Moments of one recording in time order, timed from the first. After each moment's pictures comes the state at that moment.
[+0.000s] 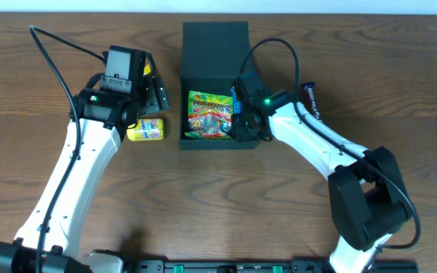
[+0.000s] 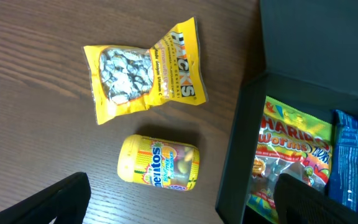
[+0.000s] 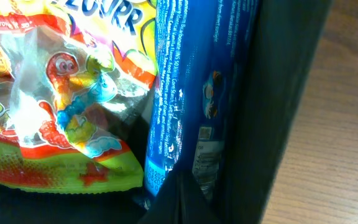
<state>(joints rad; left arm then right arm) -0.22 1.48 1.32 -0.84 -0.15 -0.42 0.52 1.90 1.34 -0.76 -0.03 0.38</state>
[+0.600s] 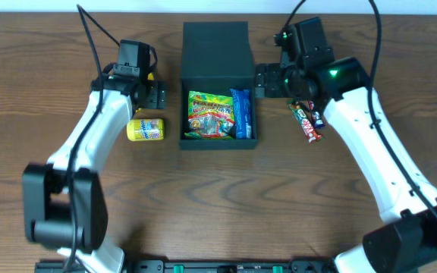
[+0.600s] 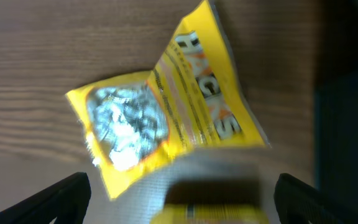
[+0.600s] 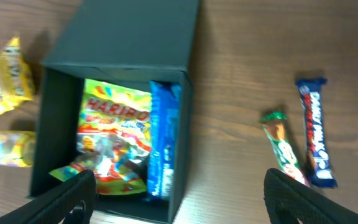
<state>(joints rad) -0.14 1.82 1.32 -0.60 -0.17 -0.07 0.34 1.69 1.62 -0.94 -0.03 0.32</state>
